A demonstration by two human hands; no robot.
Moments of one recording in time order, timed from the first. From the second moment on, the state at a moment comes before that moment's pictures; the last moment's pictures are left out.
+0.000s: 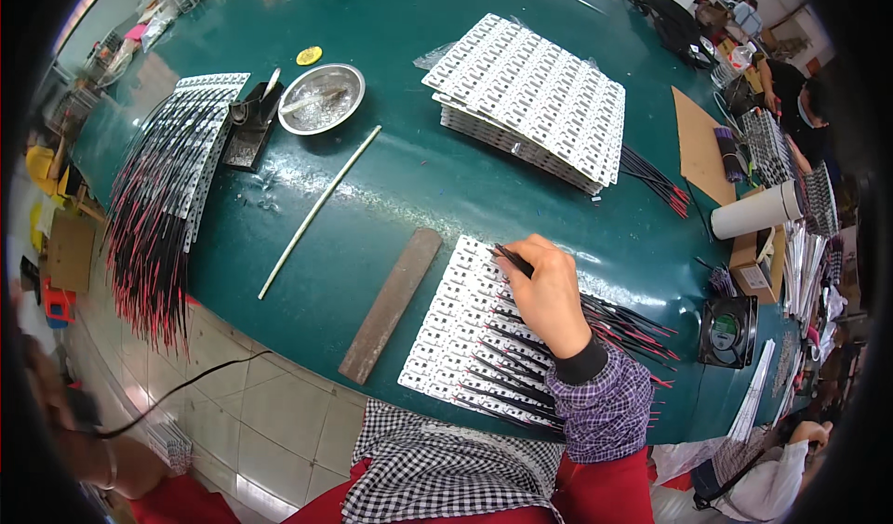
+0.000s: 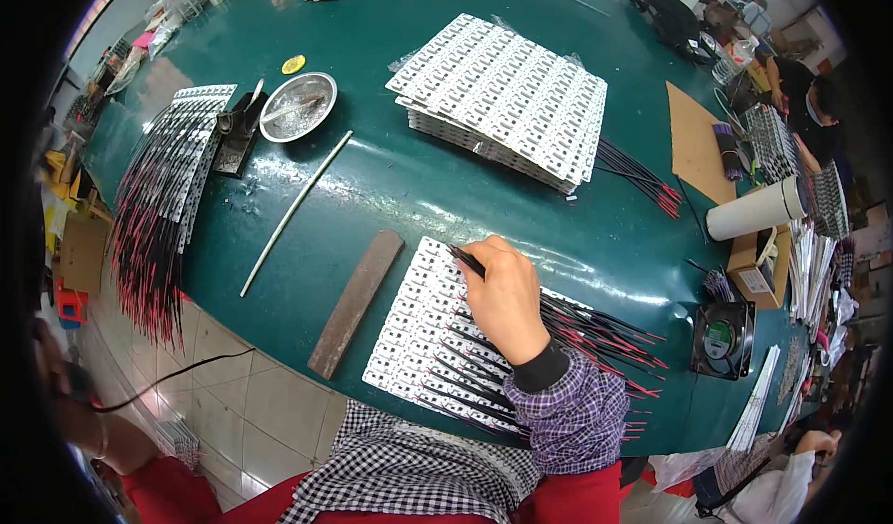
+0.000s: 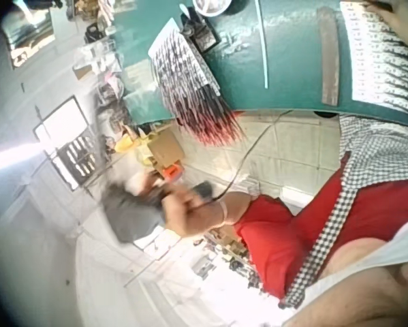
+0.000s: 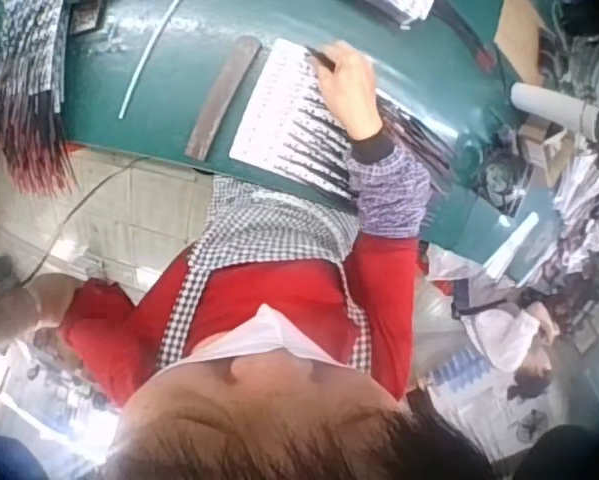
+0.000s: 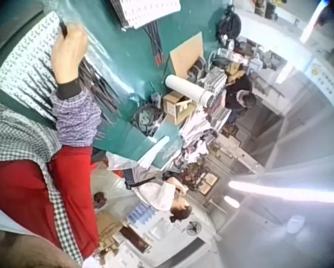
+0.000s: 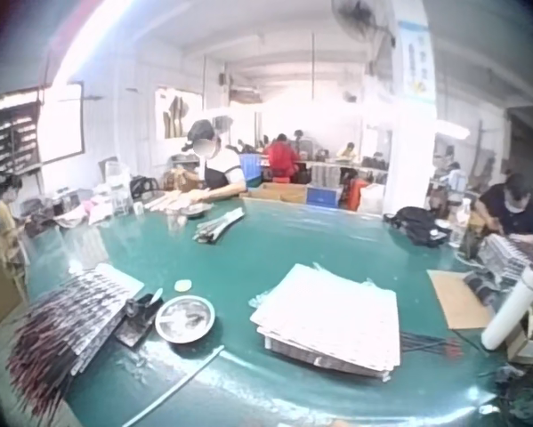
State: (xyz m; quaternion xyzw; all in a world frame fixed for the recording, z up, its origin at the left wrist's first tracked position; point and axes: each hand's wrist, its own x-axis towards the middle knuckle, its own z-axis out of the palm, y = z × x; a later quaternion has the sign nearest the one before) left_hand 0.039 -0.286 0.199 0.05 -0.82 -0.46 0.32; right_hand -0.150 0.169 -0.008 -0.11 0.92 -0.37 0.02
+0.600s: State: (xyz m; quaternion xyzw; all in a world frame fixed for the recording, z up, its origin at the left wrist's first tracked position) left_hand -0.031 -0.059 0.013 0.20 -0.68 -0.71 -0.01; right_hand -0.156 0.160 -0.022 -0.06 0.91 -0.41 0.01
